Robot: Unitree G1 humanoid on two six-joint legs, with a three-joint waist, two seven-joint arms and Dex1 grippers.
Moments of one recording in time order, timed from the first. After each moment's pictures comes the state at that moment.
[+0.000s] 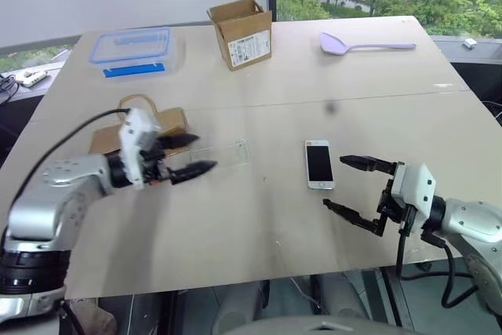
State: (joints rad) left arm -0.18 0.91 0.12 -0.18 -0.60 0.54 -1.05; right arm 0.09 -0.69 -0.04 -0.65 0.44 0.26 0.82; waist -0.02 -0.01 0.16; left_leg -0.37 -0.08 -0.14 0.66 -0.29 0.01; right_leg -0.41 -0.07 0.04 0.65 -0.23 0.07
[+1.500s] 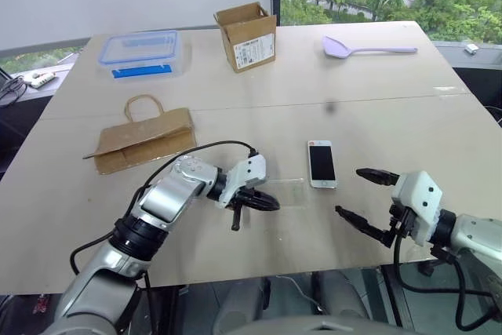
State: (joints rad) left arm -0.47 0.63 -0.39 -0.09 -0.20 0.60 -1.25; right arm 0.22 -0.74 -0.11 -0.79 0.46 0.51 0.65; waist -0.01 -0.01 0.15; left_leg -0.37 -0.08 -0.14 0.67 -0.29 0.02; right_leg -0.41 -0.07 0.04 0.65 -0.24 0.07
